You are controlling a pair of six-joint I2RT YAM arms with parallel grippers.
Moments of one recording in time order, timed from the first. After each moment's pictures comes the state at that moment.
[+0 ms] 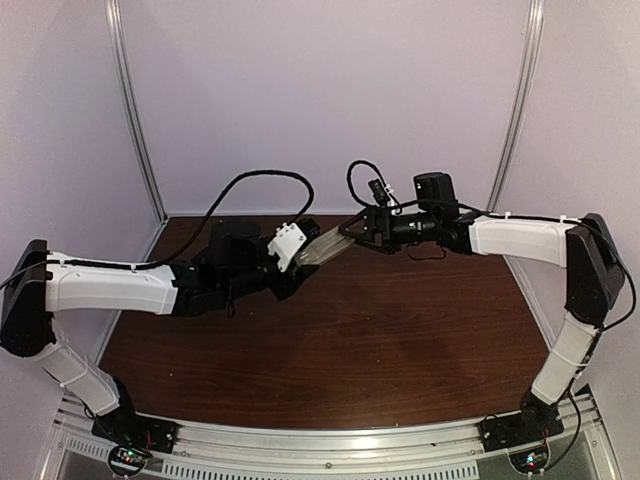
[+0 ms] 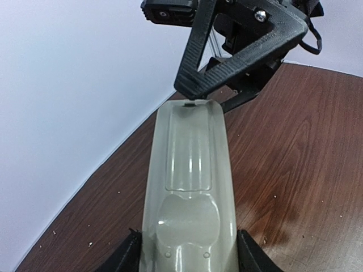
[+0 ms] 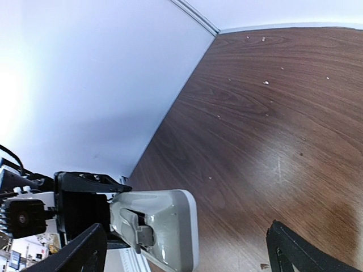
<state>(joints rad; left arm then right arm) -0.94 1.52 0.95 0.24 -0.18 0.28 0.53 1.74 1.27 0.04 -0.72 0.57</state>
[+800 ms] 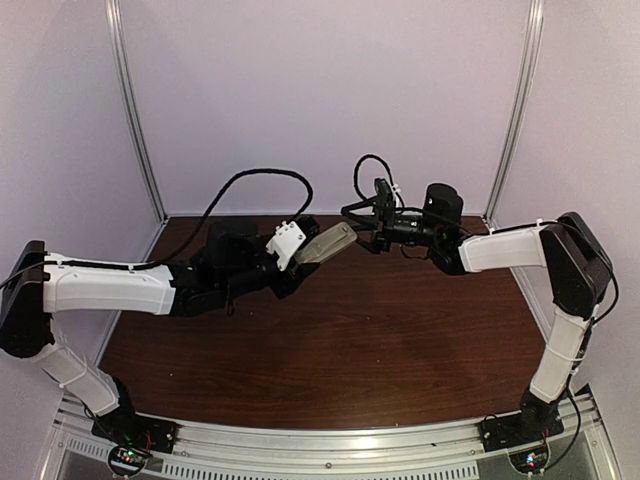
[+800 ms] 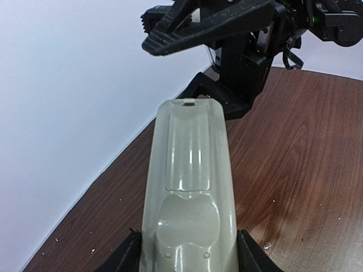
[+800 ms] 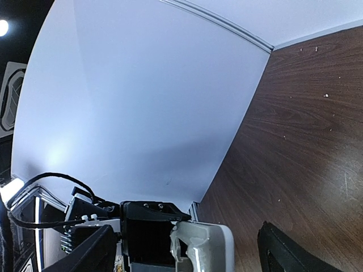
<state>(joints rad) -0.94 1.50 0.94 0.26 -0.16 0.30 0.51 1.83 1.12 0.78 -0.85 1.17</state>
